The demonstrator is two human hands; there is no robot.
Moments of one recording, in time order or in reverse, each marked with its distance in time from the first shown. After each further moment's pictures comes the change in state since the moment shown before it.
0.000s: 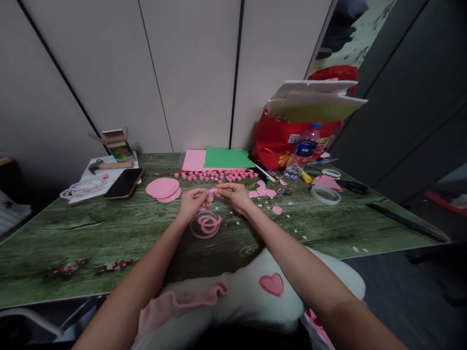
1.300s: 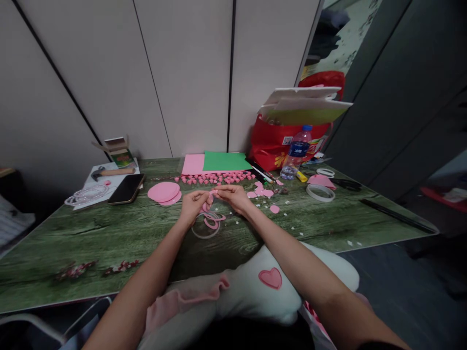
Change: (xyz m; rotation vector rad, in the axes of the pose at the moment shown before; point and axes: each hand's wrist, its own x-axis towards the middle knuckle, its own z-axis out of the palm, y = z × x) left_hand -0.003 0.003 0.001 -0.042 -0.018 0.014; right_hand -0.002 -0.001 0.000 0.015 -0.028 -0.018
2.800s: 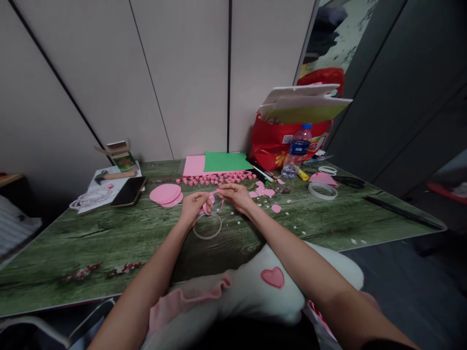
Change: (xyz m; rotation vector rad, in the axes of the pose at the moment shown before) left_hand -0.001 -0.001 -0.004 -0.074 -0.033 -0.045; right_hand 0.003 0.002 -0.005 0.047 0.050 -0.008
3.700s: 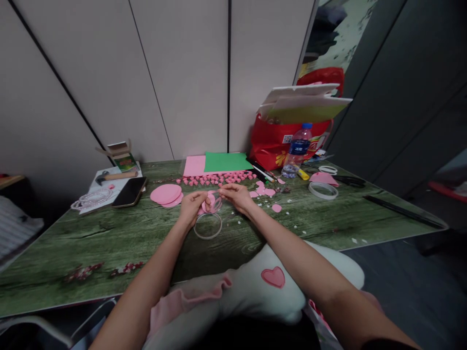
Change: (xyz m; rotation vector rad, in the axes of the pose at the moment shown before) left_hand -0.001 0.006 0.000 -0.027 -0.011 0.016; right_hand 0.002 0.004 -0.001 -0.024 0.060 -0.032
